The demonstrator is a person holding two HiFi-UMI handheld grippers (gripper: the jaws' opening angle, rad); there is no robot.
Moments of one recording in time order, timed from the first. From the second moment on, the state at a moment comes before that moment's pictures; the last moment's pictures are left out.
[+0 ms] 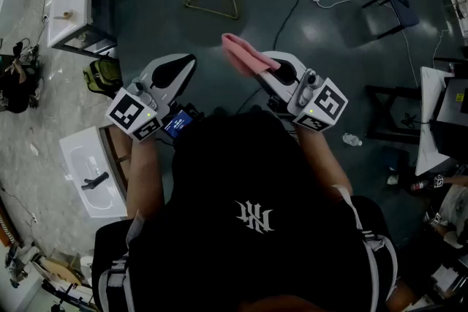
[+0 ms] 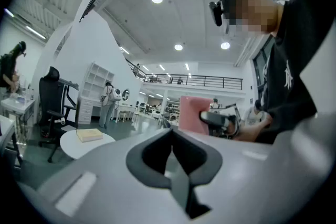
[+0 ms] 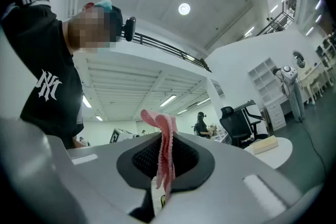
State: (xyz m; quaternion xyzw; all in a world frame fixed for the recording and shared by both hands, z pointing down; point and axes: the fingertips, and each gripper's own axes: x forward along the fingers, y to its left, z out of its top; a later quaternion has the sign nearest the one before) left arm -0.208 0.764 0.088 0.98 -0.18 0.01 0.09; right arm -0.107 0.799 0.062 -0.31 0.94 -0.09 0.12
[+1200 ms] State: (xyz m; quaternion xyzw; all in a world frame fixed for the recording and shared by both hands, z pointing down) left arm -0.205 0.757 0.097 0.99 -0.09 0.02 0.13; right arm -0.083 0.796 0.074 -0.43 0.90 -0.10 0.08
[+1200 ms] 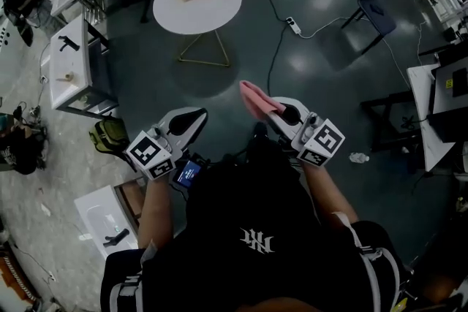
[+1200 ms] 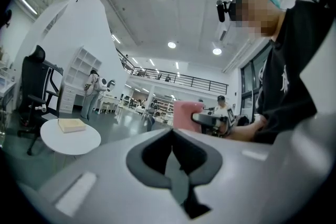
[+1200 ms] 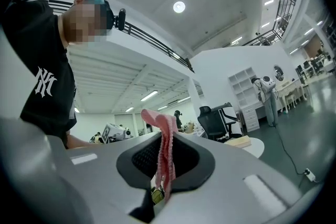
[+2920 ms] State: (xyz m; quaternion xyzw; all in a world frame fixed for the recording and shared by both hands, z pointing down) left arm -0.088 0.413 0.109 0.94 -0.28 0.09 0.15; right arm 0.053 0.405 0.068 -0.27 0.94 -0.13 0.13
